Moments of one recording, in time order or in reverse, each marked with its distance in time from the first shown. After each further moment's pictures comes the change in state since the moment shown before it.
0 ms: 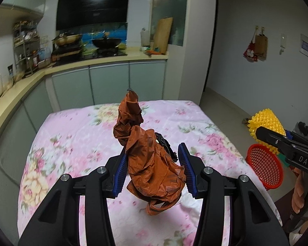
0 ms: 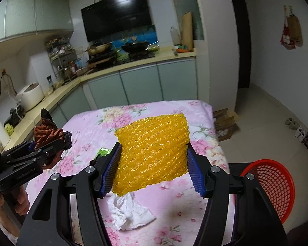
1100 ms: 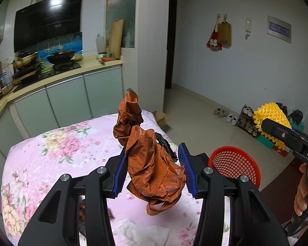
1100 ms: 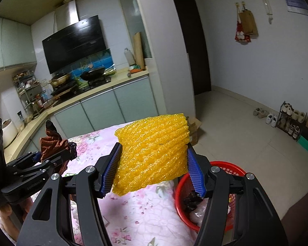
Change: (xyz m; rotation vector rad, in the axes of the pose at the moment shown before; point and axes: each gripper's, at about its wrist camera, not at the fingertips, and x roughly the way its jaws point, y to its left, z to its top) left arm 0.041 -0.124 0.033 0.164 0.000 -0.200; right arm -0.068 -0.096 -0.002 0.181 -0.132 -0.221
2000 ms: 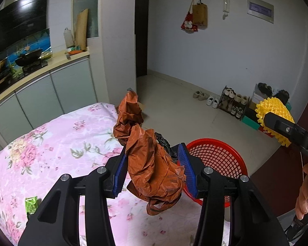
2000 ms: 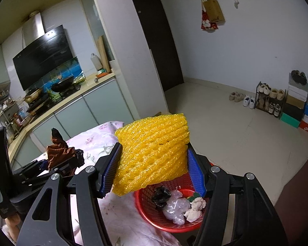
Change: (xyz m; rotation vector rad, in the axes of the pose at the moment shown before) left arm 0.076 -0.080 0.007 0.106 0.099 -0.134; right arm 0.000 -0.077 -0.012 0.155 0.012 -0.155
